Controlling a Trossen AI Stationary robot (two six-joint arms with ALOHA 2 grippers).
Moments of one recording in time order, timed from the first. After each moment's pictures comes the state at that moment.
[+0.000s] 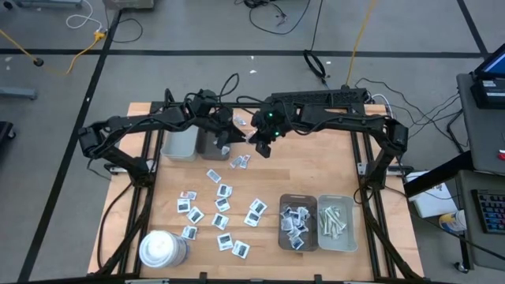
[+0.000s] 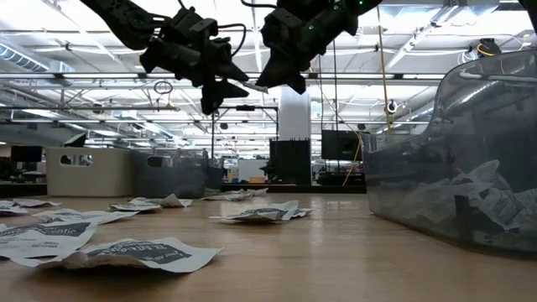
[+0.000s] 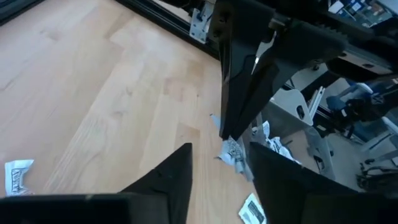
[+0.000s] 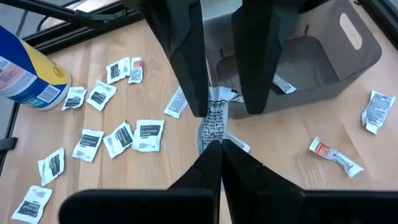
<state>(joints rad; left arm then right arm) 0.54 1.46 0.93 0.00 0.71 -0.23 -0.29 1.75 1.49 -0.47 -0.29 0.11</state>
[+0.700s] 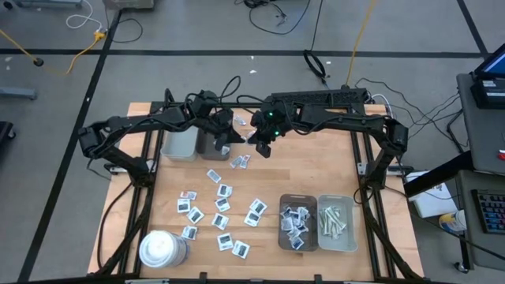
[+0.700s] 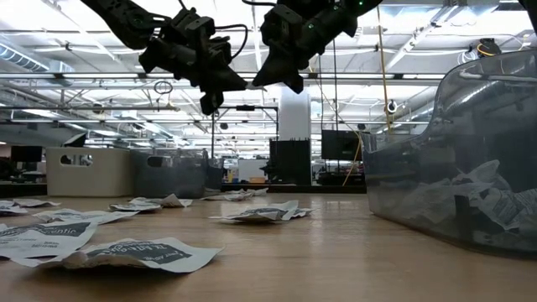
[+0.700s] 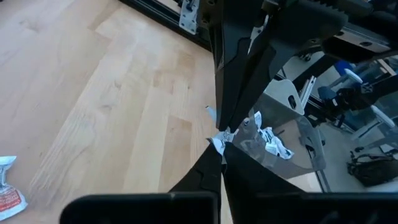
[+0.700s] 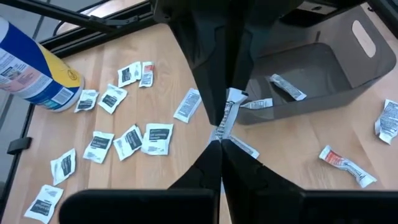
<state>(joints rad) 0.53 1.46 0.93 -0.03 0.74 -0.20 -0.29 1.75 1.49 -0.45 -0.34 0.11</state>
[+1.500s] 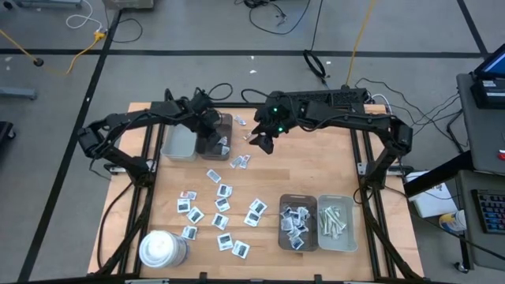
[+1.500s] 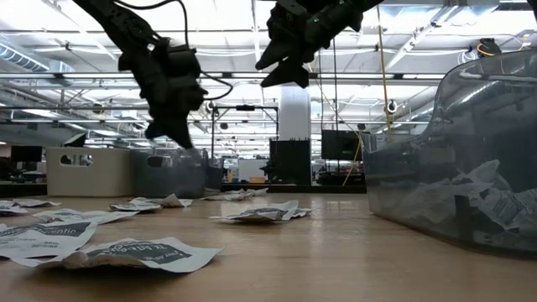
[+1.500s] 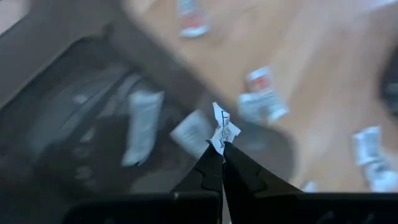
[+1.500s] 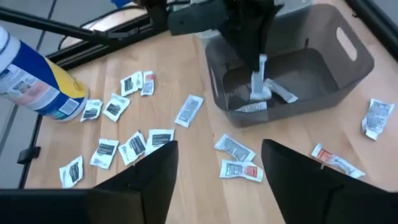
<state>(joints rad) 0.67 1.46 0.93 -0.57 0.40 -0.11 -0.31 1.70 1.49 -0.47 -0.34 0.14</state>
